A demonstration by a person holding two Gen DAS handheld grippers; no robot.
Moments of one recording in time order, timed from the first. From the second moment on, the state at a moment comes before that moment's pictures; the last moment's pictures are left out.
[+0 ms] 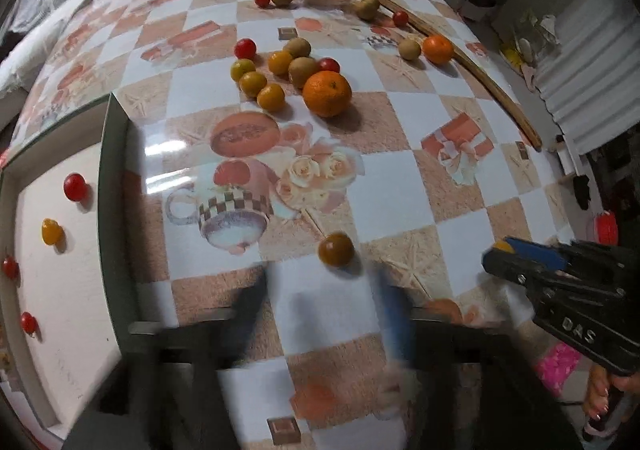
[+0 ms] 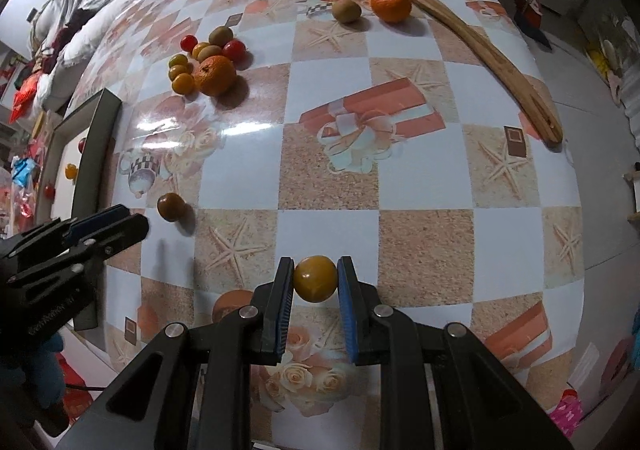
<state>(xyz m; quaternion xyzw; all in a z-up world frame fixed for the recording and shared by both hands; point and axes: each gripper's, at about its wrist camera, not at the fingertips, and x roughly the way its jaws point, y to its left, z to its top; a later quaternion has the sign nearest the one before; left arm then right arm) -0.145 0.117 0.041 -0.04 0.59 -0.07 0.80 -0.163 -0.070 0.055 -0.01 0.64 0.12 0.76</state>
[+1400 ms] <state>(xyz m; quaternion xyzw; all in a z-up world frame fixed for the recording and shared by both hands) -0.136 0.154 0.058 -0.09 0.58 -0.04 0.81 -0.150 -0.034 0.067 -0.02 0.64 0.15 0.76</state>
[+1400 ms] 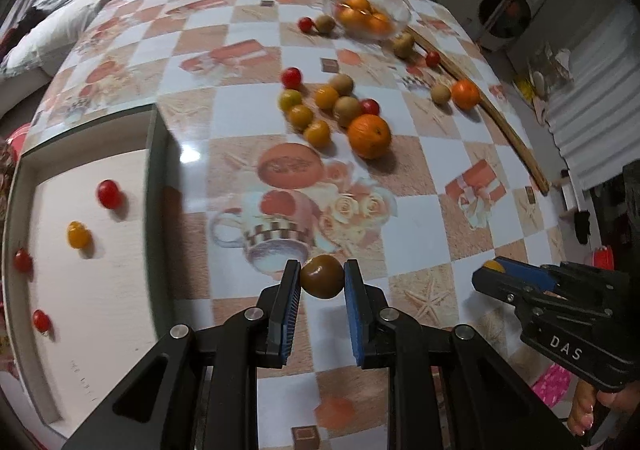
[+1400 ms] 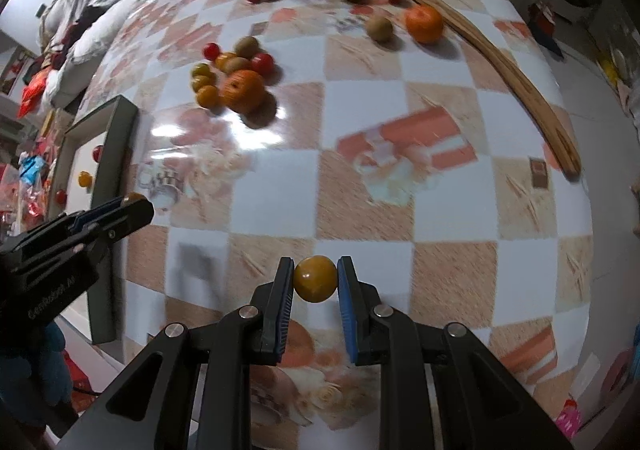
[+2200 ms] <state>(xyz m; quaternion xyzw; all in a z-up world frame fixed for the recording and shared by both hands) -0.221 0.305 0.069 -0.18 0.54 0.16 0.81 -0.152 0.156 0.086 -0.11 0.60 0.34 0.72</state>
